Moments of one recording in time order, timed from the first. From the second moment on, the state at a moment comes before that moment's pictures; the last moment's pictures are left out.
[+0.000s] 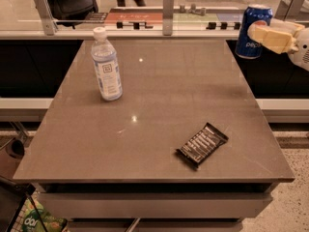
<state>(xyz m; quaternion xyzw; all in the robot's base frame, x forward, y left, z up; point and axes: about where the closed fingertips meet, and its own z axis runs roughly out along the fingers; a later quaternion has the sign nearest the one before) 0.634 -0.281 1.003 -0.21 0.65 0.27 0.68</state>
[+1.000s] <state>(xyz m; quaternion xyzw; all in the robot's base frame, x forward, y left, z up) 0.642 -0.238 0.948 -0.24 0.65 0.21 0.69</state>
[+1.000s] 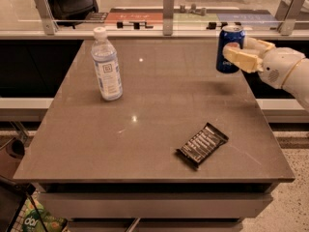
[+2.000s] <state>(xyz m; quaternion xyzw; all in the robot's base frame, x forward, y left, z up) 0.677 -0.215 0.893 -0.26 0.66 0.17 0.69</state>
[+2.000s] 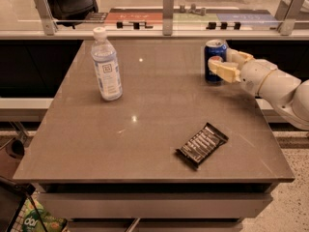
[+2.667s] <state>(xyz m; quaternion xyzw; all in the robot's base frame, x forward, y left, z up) 0.681 -0.194 0.882 -0.25 0.65 0.18 0.69</state>
